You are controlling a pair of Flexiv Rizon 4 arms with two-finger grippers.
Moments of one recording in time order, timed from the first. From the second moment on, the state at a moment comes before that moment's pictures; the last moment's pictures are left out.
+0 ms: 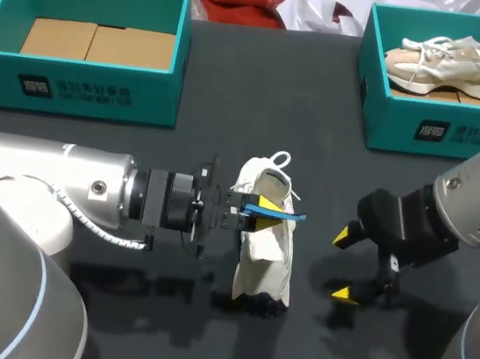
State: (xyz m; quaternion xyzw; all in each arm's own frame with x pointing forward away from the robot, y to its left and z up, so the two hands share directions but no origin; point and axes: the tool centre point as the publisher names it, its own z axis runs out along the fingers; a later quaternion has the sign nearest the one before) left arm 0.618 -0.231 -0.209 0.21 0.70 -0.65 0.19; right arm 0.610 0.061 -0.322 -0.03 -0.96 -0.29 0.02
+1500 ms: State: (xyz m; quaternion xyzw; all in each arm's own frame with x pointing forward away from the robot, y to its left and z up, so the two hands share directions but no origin) left arm 0.613 -0.215 -0.232 0.25 0.72 -0.63 0.17; right arm 0.647 0.107 -0.347 -0.08 -0.95 -0.29 0.00
